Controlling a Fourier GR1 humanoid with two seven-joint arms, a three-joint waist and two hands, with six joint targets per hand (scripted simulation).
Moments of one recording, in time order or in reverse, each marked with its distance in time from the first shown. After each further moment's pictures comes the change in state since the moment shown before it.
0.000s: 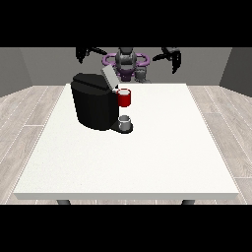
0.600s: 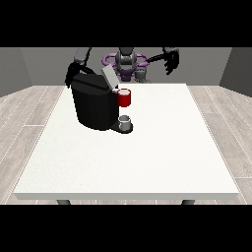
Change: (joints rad) left arm -0.199 0.033 0.003 0.052 -0.088 0.021 -0.049; right arm 0.075 0.000 -0.089 0.175 0.049 -0.155 -0.057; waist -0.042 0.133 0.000
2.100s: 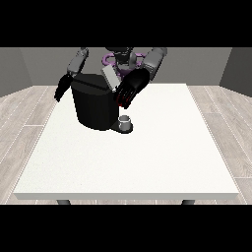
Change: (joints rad) left arm -0.626 0.515 -0.275 0.045 -0.473 0.078 0.026; right arm -0.378 0.018 0.120 -0.199 0.072 -0.007 0.071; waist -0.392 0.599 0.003
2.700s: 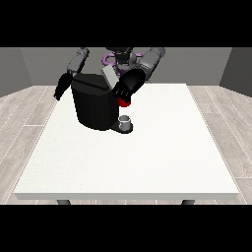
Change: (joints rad) left arm 0.006 -0.043 0.002 0.003 0.038 -0.035 0.043; right arm -0.011 0.009 -0.001 -0.001 -0.016 0.008 0.011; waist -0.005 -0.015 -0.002
